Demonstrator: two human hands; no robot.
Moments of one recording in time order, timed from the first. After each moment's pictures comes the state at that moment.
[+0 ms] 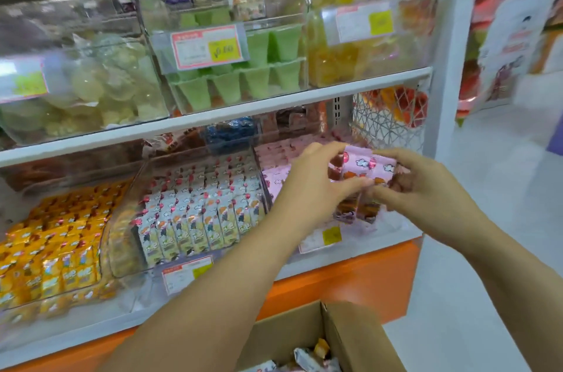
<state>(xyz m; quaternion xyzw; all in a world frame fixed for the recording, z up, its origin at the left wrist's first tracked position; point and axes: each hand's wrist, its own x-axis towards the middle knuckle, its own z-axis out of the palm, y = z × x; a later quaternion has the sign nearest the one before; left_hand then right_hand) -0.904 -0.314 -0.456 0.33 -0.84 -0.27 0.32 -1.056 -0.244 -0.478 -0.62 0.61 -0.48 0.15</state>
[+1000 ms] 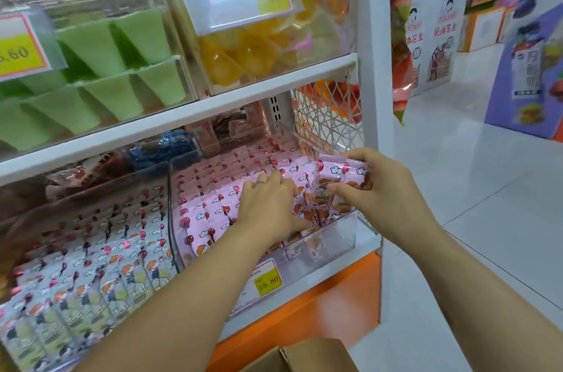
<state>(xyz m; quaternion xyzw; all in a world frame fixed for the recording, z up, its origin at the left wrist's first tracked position) -0.994 -0.412 -0.526 0.40 -0.91 0.08 0.02 -1.120 -0.288 -0.515 -0.49 0.62 -0.59 0.16</state>
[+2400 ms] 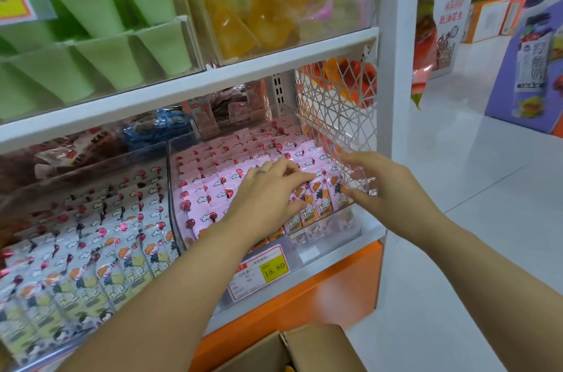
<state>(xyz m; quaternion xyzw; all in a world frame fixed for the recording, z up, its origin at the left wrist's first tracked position) -0.970 -0.424 -0.539 0.29 -0.95 0.01 0.10 -1.141 -0.305 -0.553 -0.60 0.70 -0.39 0.03</state>
